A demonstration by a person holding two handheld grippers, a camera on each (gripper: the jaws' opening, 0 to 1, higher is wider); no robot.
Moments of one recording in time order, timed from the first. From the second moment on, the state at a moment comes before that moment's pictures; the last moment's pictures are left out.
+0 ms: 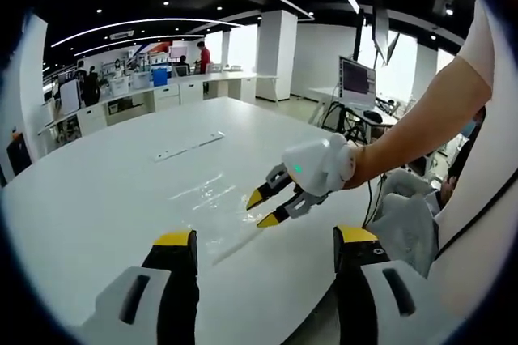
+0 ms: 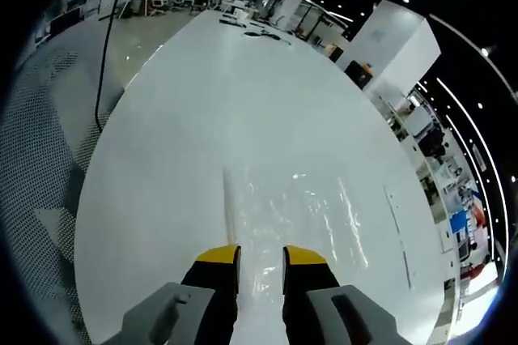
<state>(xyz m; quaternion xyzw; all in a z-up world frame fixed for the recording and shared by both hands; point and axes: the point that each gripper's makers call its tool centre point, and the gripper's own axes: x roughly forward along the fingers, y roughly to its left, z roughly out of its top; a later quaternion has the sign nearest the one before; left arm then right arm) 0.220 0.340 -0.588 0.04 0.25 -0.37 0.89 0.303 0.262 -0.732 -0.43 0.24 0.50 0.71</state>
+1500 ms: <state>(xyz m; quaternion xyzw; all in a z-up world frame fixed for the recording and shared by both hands) 0.197 0.349 -0.589 0.05 0.24 -0.37 0.90 0.270 0.240 -0.690 -0.29 0.25 0.46 0.80</state>
